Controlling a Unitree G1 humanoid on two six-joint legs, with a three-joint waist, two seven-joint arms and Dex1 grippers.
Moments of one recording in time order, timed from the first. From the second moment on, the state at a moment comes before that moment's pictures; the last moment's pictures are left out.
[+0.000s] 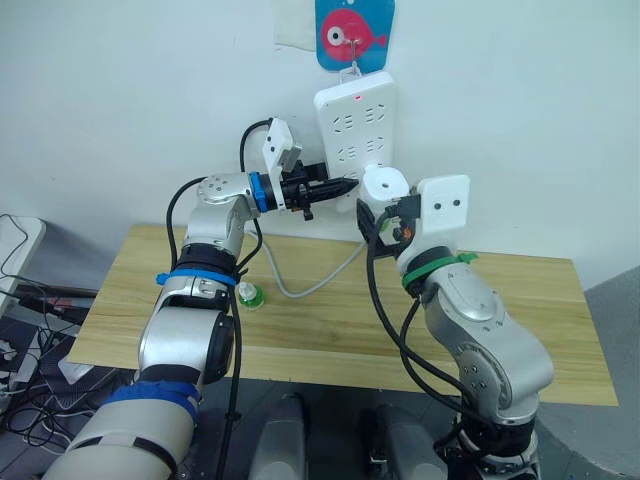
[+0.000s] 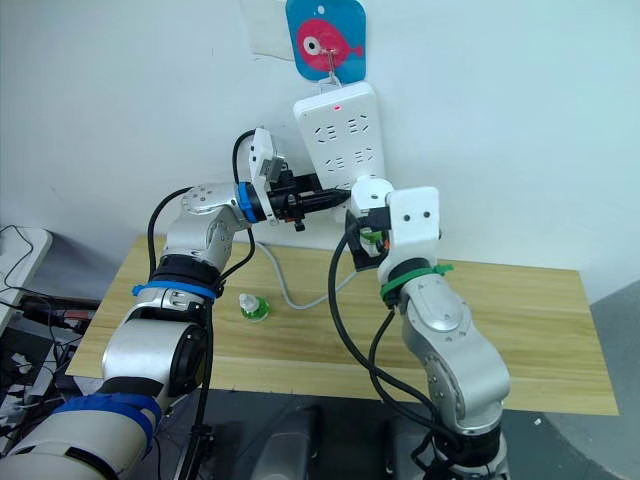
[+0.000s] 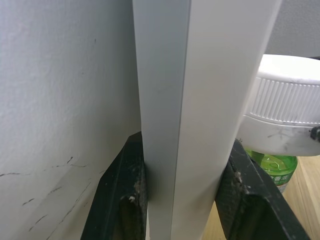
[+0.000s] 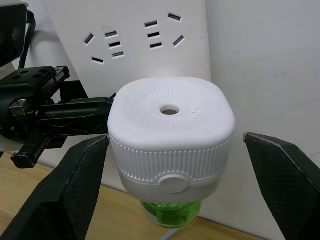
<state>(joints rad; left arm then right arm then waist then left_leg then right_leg) -1.09 0.33 0.05 0.83 -0.26 0.02 -1.24 -0.43 0.08 0.18 -0.74 0.10 1.03 -0.09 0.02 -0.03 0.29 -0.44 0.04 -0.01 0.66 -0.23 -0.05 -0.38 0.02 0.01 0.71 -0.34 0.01</state>
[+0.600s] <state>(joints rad) -1.09 0.33 0.05 0.83 -0.25 0.01 -1.24 -0.42 0.08 0.18 -0.71 0.10 0.99 -0.07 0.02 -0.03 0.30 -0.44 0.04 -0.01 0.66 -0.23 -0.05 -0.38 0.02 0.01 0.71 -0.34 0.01</state>
